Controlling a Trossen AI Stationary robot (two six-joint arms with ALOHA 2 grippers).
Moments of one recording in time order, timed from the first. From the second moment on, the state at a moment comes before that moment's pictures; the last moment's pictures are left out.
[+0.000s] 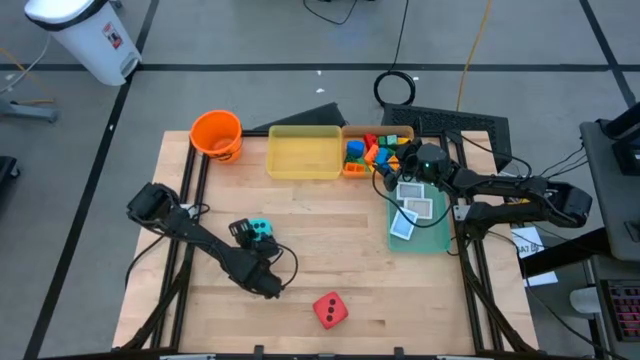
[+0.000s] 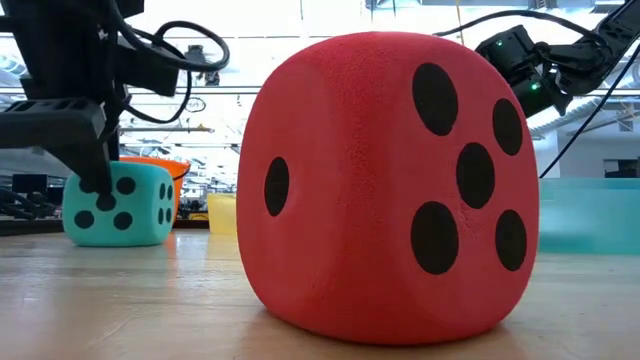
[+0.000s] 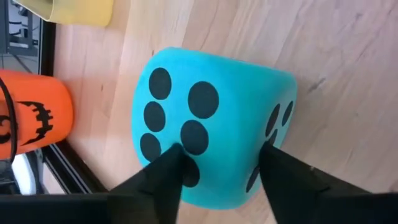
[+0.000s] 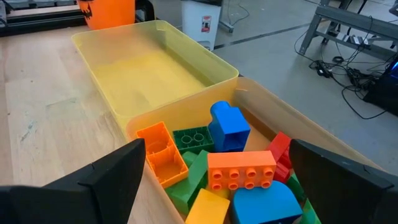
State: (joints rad) left arm -0.53 1.82 1.16 -1.23 -0.49 -0.96; right arm -0.57 1.11 0.39 0.39 0.07 -0.04
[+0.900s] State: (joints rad) left arm -0.39 1.55 1.17 -1.24 -0.71 -0.93; right arm -0.57 1.11 0.39 0.39 0.07 -0.04
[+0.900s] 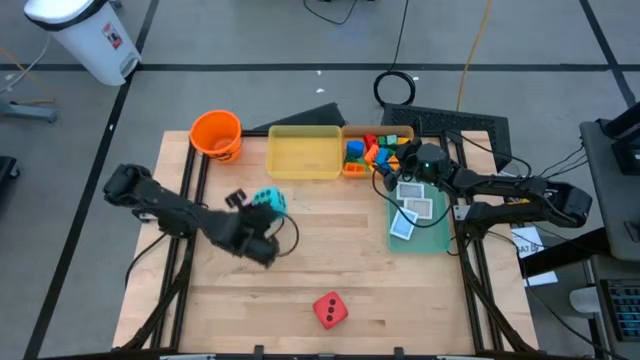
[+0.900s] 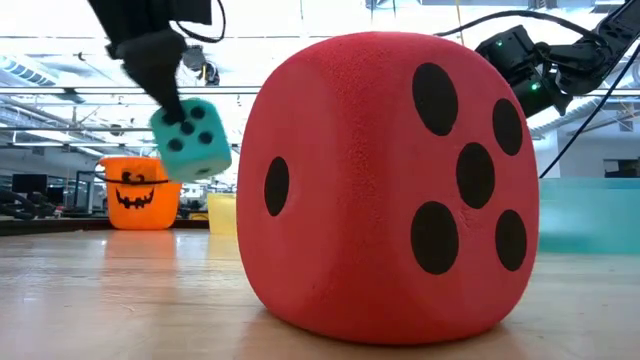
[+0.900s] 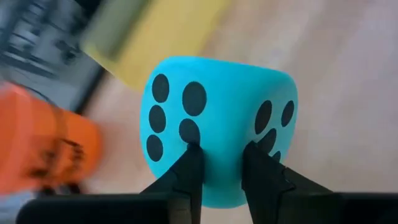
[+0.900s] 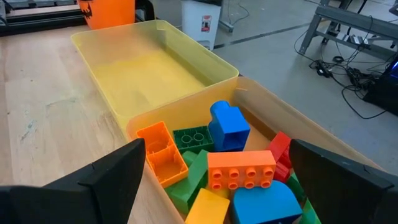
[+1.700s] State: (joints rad) left arm 0.40 1.67 1.16 -0.45 -0.65 0.44; right arm -0.57 1.11 0.39 0.39 0.08 -0.05
